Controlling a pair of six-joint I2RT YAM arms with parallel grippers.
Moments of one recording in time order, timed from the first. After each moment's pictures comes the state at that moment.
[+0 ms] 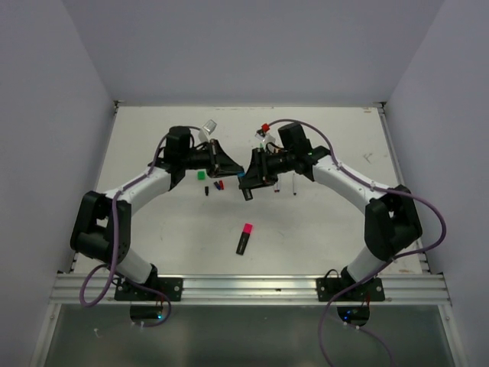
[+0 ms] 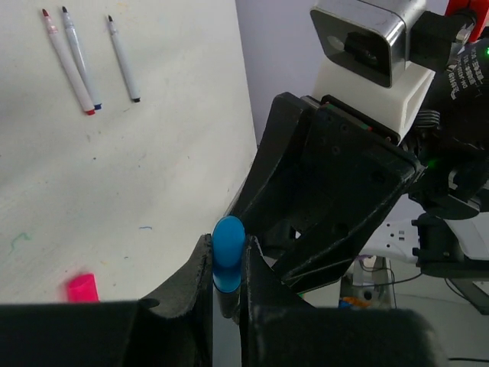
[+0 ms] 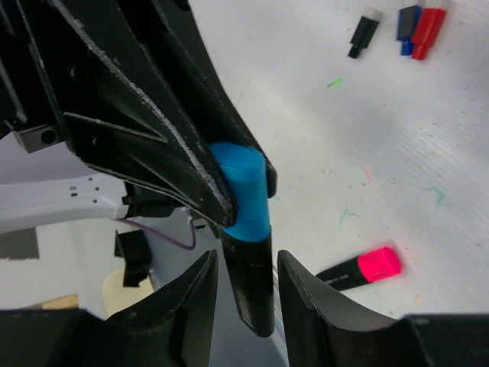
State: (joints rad) left arm -0.33 1.57 0.97 0.14 0.92 -0.96; right arm 0.53 1.64 1.24 -0.39 -0.77 0.56
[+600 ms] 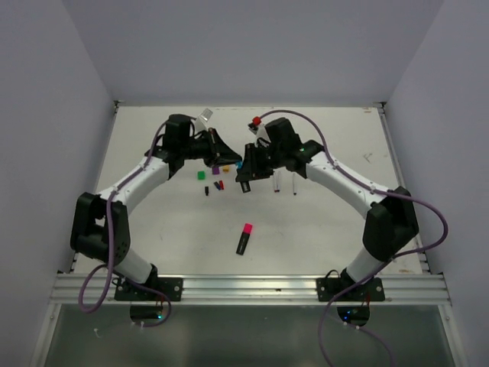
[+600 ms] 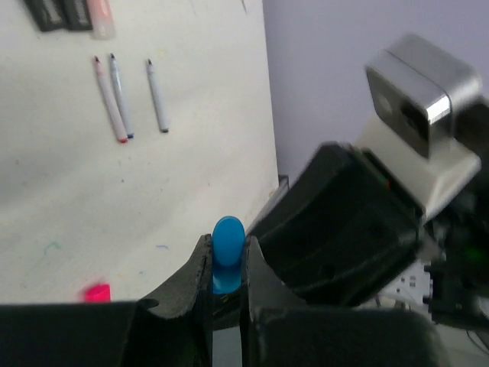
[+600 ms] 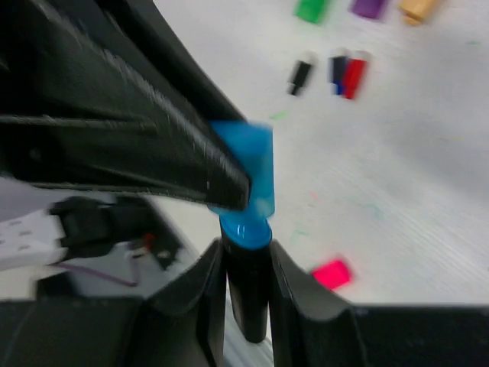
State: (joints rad) left arm -0.33 1.55 1.06 0.00 0.83 -0.93; right arm 0.57 1.66 1.31 -0.40 -0.65 0.55
